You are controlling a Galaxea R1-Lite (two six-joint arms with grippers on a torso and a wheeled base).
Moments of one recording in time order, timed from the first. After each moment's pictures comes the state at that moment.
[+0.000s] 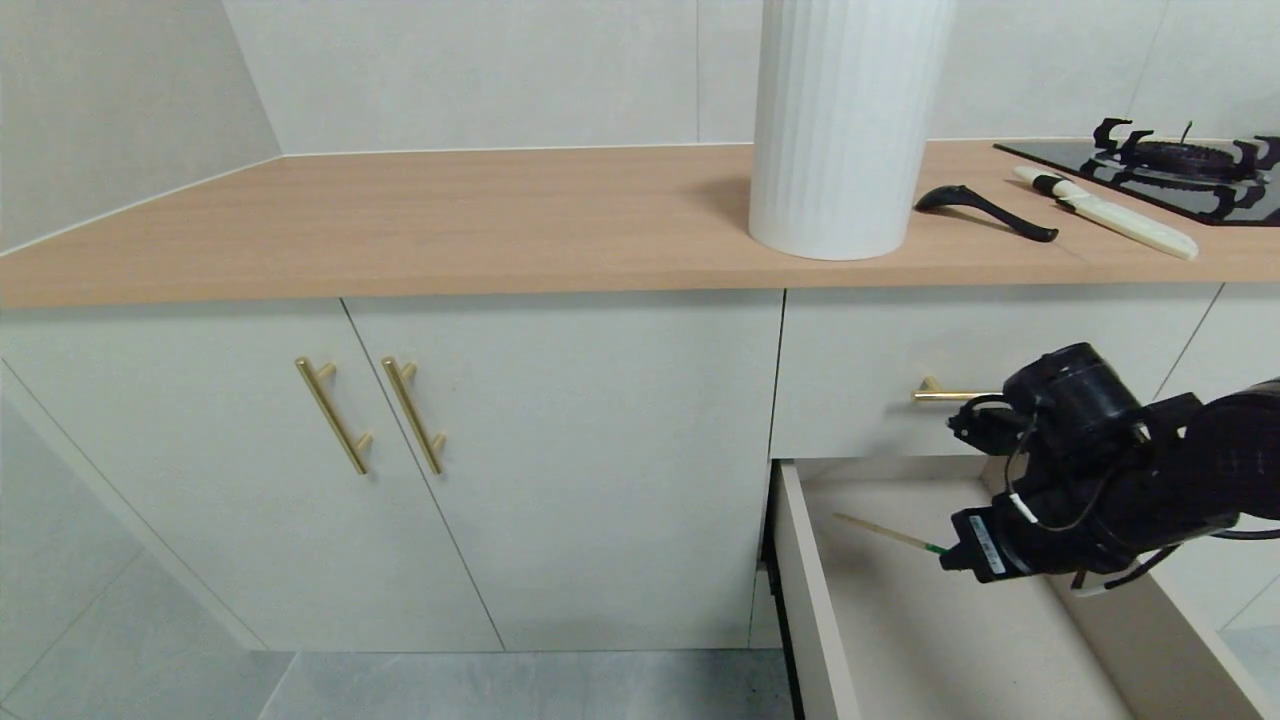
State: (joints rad) left arm 0.00 0.00 0.00 0.00 -0.03 0.01; right arm 0.35 1.76 -0.98 0.24 0.05 0.16
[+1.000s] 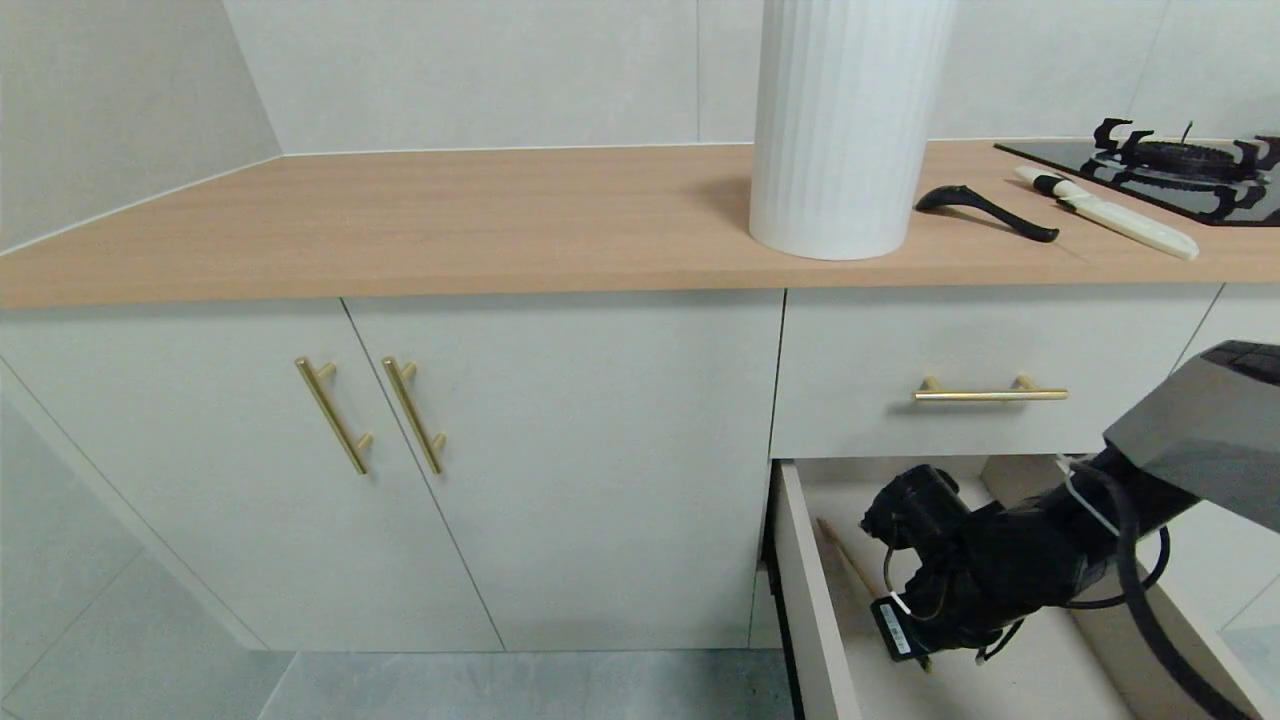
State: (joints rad) left arm 0.00 0.00 0.00 0.00 -0.03 0.01; right arm 0.45 2.15 -0.91 -0.03 -0.12 0.21
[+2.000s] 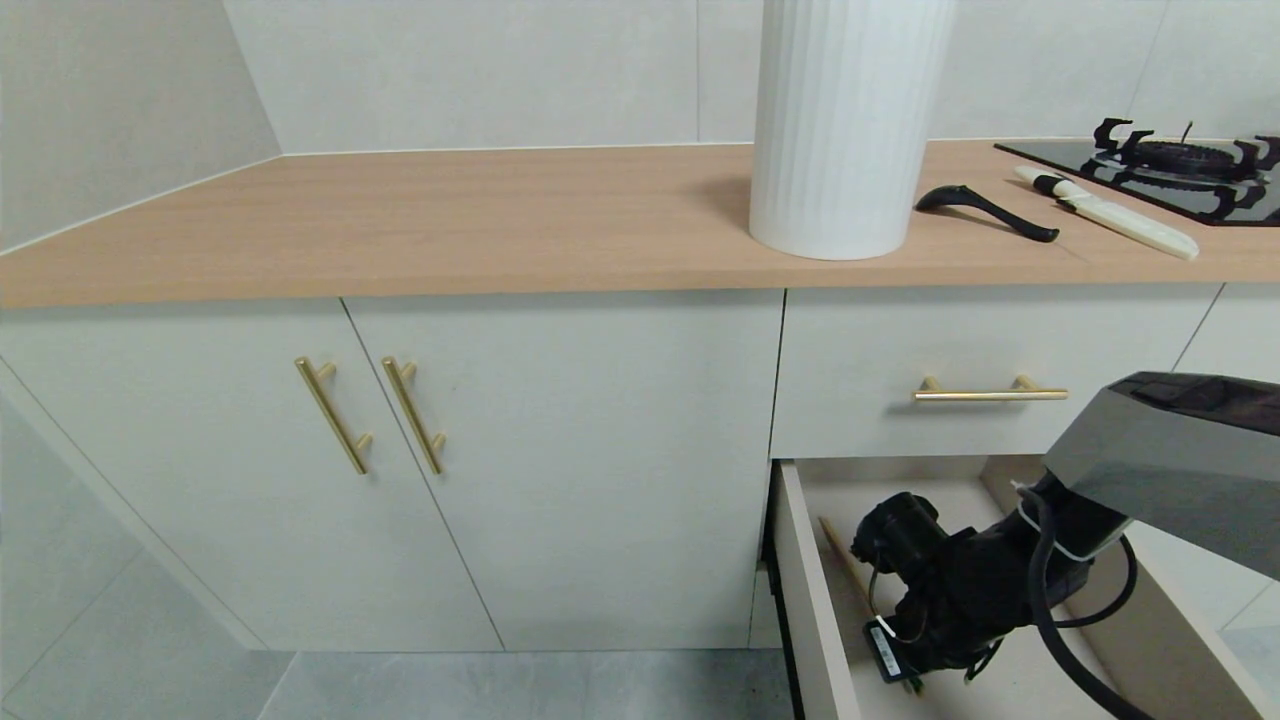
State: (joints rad) left arm 0.00 0.00 0.00 0.00 -0.03 0.01; right arm 0.46 2.26 -0.91 -0.08 -0.14 0.21
